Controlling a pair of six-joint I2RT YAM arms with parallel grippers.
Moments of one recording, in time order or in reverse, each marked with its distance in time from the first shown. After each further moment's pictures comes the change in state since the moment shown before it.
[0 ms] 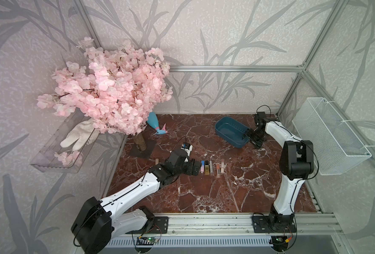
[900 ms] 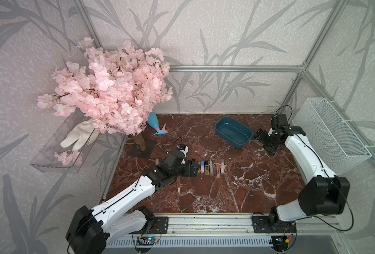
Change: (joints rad) left arm 0.008 -0.095 0.007 -0.105 0.040 -0.135; right arm -0.045 -0.492 -0.282 -0.029 -0.021 -0.004
